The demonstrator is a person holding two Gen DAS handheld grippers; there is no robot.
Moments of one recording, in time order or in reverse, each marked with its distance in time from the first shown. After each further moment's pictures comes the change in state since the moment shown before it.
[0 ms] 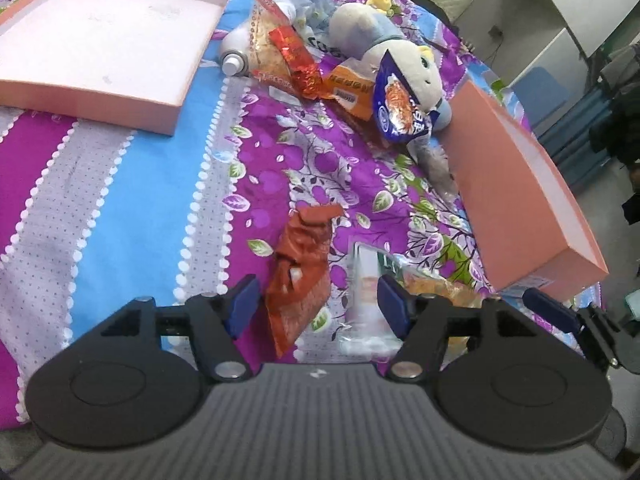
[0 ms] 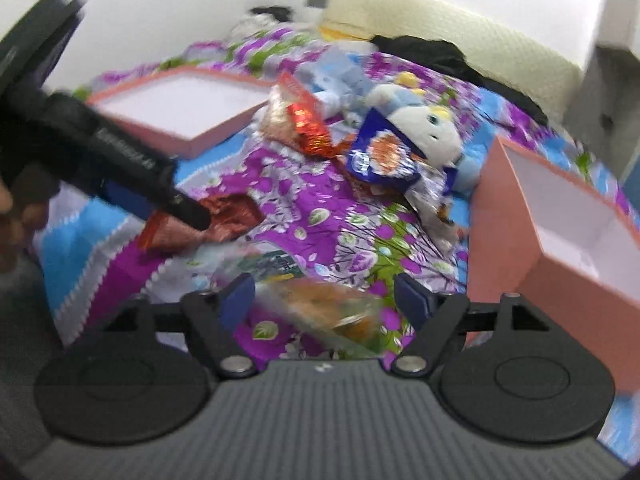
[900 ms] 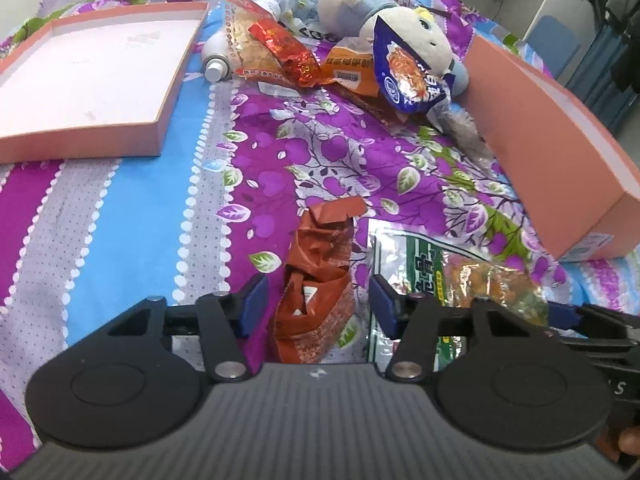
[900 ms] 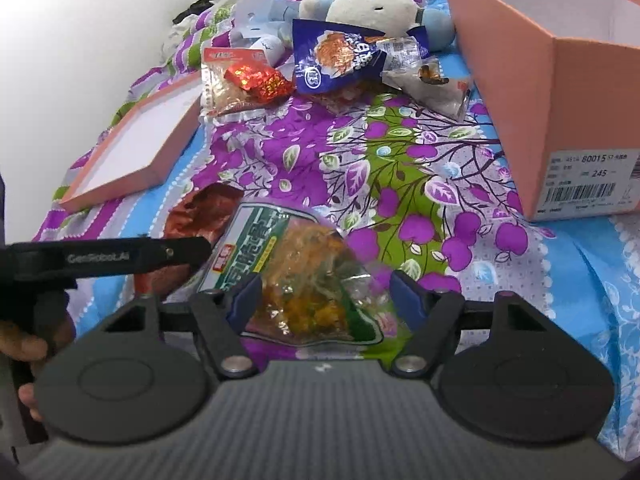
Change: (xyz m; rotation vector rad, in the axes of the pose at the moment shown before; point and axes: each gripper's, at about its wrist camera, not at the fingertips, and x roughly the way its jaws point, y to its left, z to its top) left arm 0.039 -0.023 -0.006 0.190 0.002 0.166; right arm 0.056 -0.035 -0.022 0.427 0.183 0.159
